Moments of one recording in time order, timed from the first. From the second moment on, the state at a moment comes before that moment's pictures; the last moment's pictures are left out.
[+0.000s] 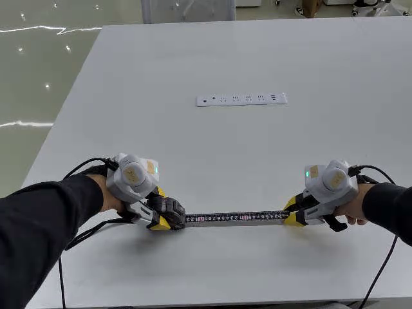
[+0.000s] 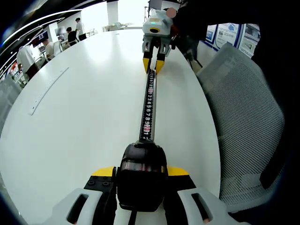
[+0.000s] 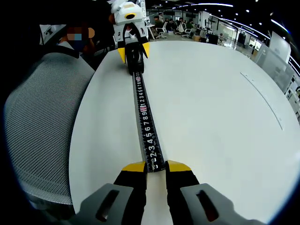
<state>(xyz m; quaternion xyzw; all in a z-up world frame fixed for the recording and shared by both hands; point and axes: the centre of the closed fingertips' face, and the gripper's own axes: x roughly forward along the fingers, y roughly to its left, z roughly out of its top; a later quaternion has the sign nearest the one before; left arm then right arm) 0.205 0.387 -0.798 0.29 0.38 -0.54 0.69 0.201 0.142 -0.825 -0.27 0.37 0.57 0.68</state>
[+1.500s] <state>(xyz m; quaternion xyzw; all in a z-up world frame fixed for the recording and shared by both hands) 0.209 0.385 -0.796 0.27 0.36 -0.53 0.72 0.201 0.139 -0.825 -0.26 0.39 0.55 0.69</state>
